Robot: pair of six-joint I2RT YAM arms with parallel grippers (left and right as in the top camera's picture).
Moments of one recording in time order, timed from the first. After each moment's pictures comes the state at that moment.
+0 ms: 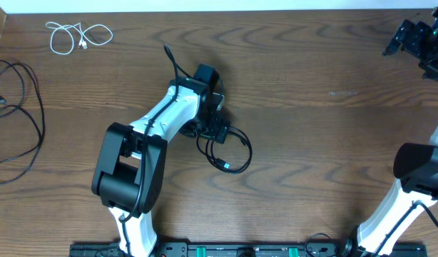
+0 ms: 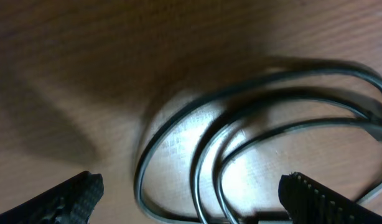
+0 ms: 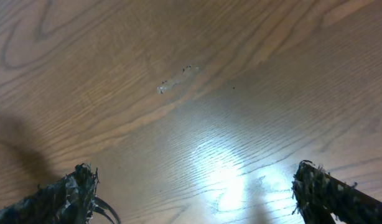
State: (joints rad) left arm -0.38 1.98 1.33 -0.91 0.15 -0.04; right arm -0.28 2.10 2.49 -1.69 -0.12 0.31
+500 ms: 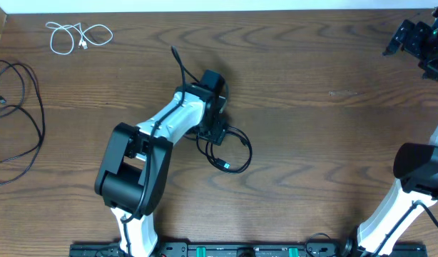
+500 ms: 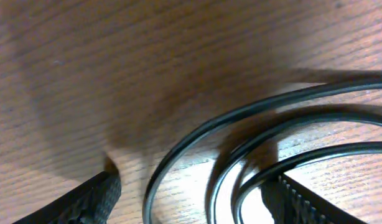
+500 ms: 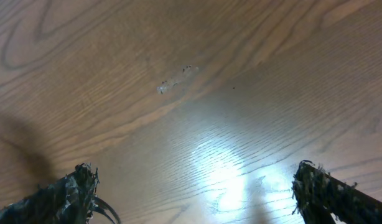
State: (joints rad) left arm -0.43 1.98 1.28 -0.82 0.03 -0.04; right arm -0.28 2.10 2.49 -1.69 -0.12 0.31
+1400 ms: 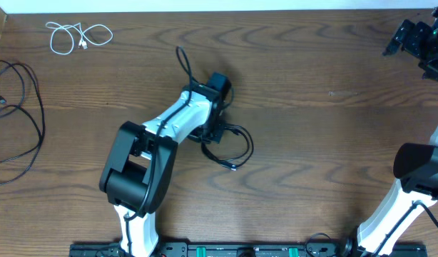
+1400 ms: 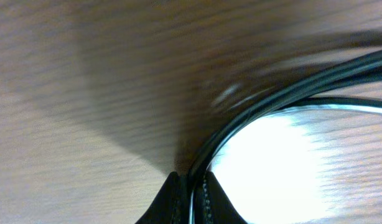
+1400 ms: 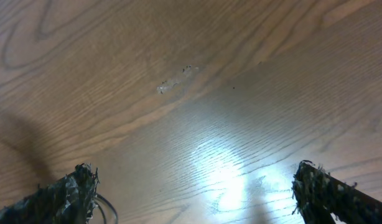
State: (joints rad) left arm -0.44 2.00 1.32 -0.93 -0.04 -0.15; right arm -0.28 2.10 2.49 -1.69 -0.12 0.31
